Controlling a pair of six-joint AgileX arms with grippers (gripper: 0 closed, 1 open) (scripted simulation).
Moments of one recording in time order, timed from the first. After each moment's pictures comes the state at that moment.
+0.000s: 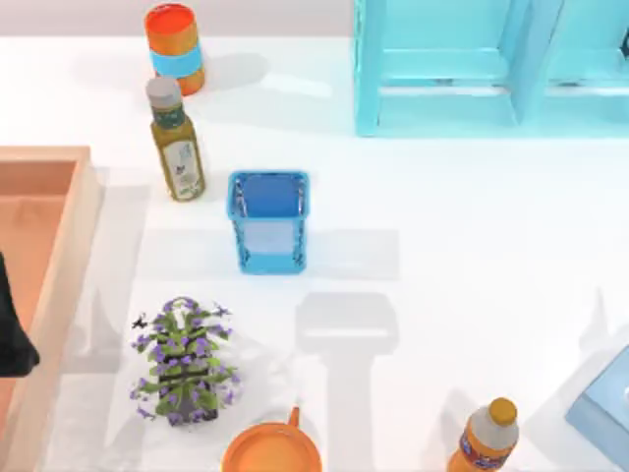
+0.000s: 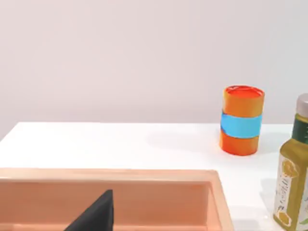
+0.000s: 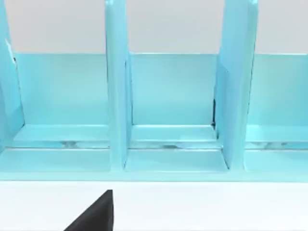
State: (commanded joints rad) left arm 0.00 0.00 0.00 0.00 0.00 0.00; right arm 0.00 0.00 0.00 0.00 0.00 0.00
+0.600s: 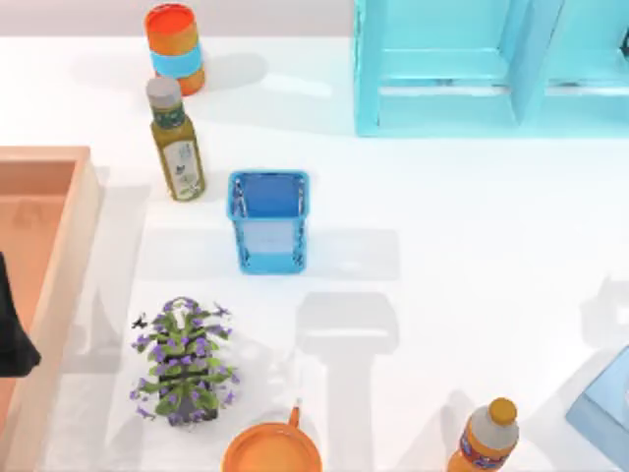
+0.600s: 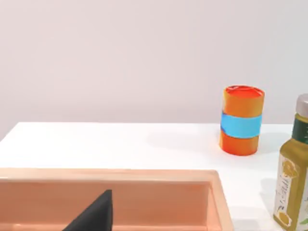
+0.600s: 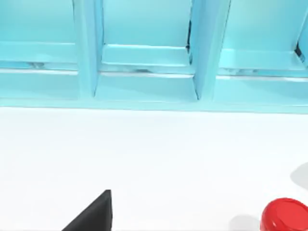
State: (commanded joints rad) left arm 0.00 0.00 0.00 0.00 0.00 0.00; right arm -0.06 0.38 0.36 -0.30 0.00 -0.06
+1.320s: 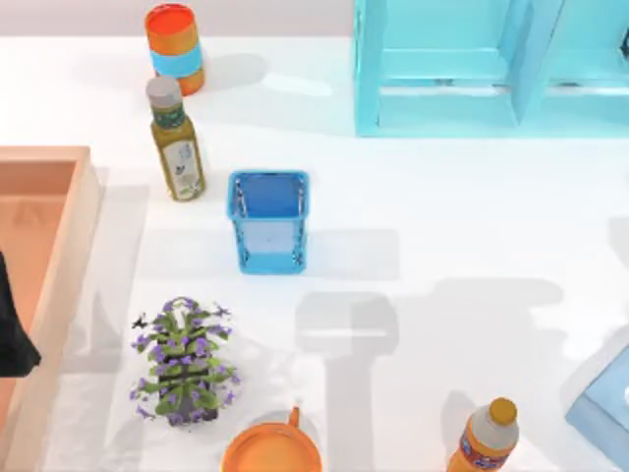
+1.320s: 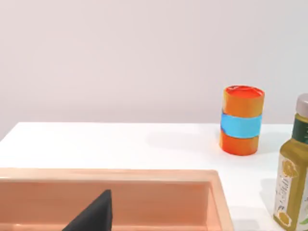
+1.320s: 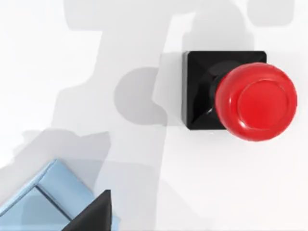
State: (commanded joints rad) left arm 0.00 0.00 0.00 0.00 0.00 0.00; right arm -0.23 1.55 1.31 -1.09 0.00 -0.22
